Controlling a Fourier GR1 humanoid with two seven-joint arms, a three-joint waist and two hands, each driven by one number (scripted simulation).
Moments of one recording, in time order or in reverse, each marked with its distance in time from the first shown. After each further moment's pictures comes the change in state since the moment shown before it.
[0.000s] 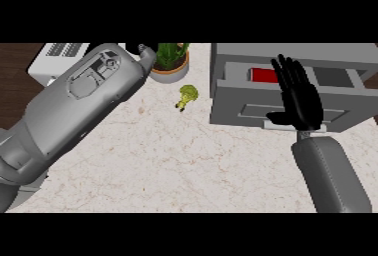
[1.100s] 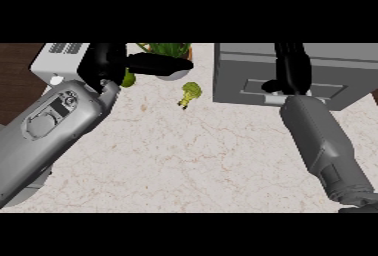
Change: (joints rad) left arm 0.264 0.156 0.012 -0.315 -0.060 -0.021 0.055; right arm -0.444 -0.016 -0.177 0.662 0.045 -0.346 0.005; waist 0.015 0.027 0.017
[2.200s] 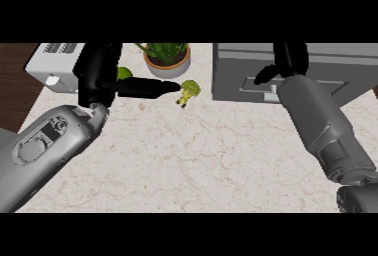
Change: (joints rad) left arm 0.170 0.028 0.026 -0.118 -0.040 -0.022 -0.044; right arm -0.178 -0.011 -0.172 0.163 -0.155 0.099 -0.215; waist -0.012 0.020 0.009
